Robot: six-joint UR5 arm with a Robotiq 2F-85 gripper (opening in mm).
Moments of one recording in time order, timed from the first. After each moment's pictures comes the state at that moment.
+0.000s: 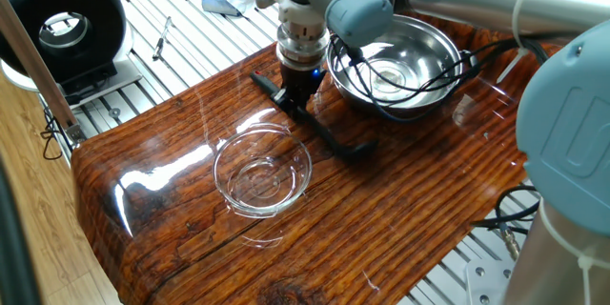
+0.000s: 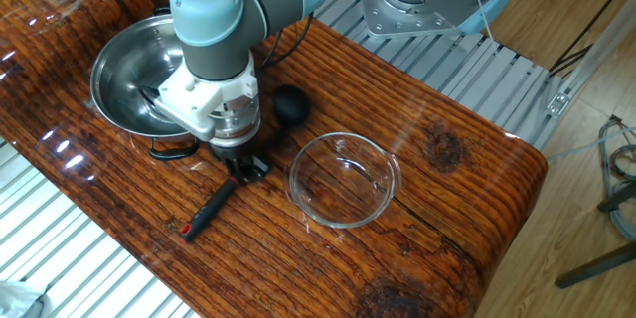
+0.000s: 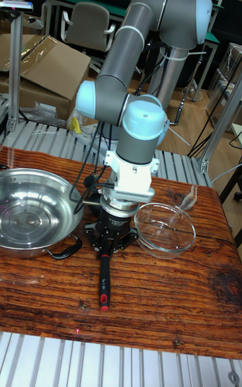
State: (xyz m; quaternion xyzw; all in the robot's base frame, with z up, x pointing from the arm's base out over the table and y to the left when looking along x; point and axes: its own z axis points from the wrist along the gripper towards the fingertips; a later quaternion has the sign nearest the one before) arm 0.580 0.019 0.004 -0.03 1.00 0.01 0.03
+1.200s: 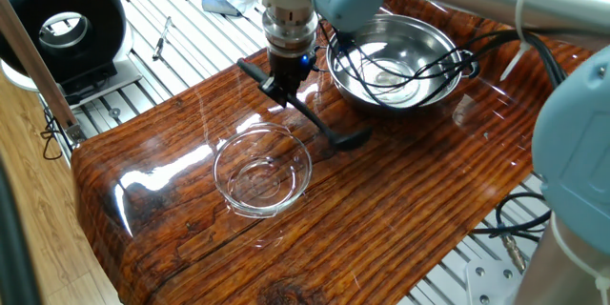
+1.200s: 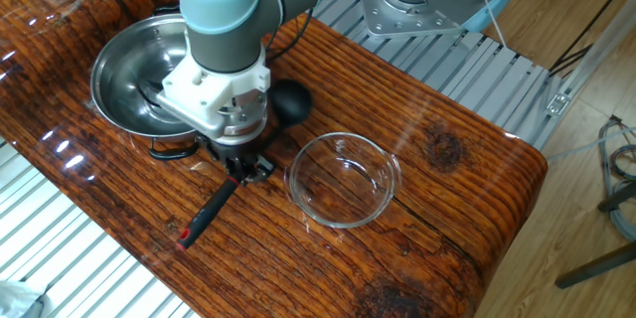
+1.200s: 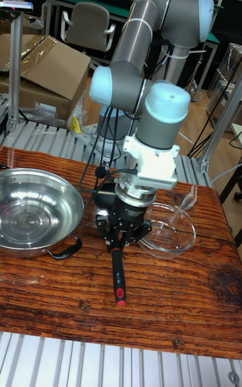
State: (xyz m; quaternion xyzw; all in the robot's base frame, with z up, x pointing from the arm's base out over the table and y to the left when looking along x) arm 0.594 0.034 0.054 -0.07 1.00 -0.02 0.05
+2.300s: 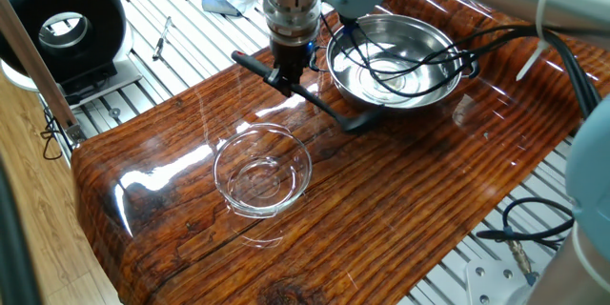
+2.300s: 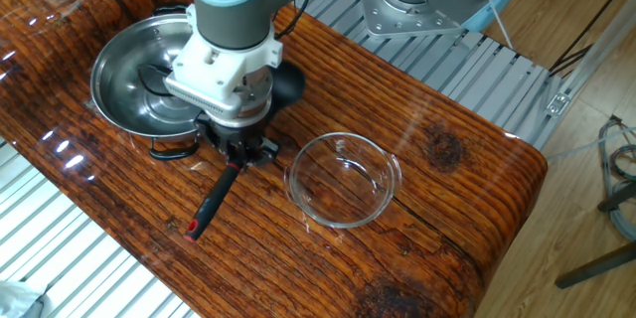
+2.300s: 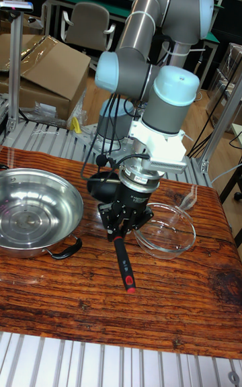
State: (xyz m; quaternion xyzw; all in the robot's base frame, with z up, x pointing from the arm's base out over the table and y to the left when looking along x) arm 0.577 0.025 0.080 -0.13 0.99 -0.04 0.04
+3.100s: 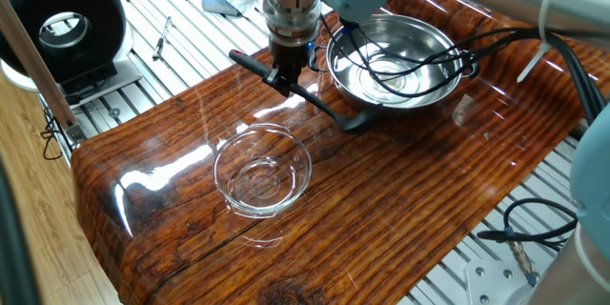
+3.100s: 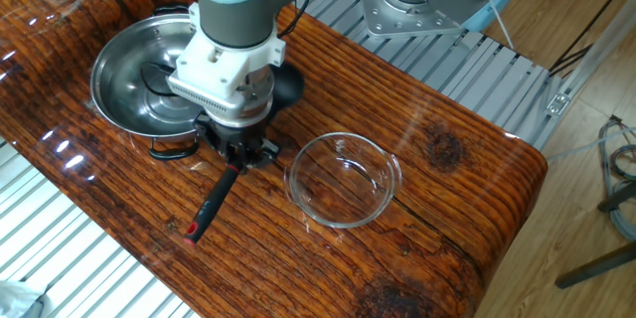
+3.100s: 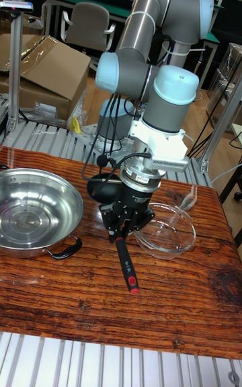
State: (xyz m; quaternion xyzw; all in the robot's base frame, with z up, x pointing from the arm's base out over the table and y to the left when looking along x) arm 0.587 0.035 0.078 -0.13 0.99 -0.03 0.06
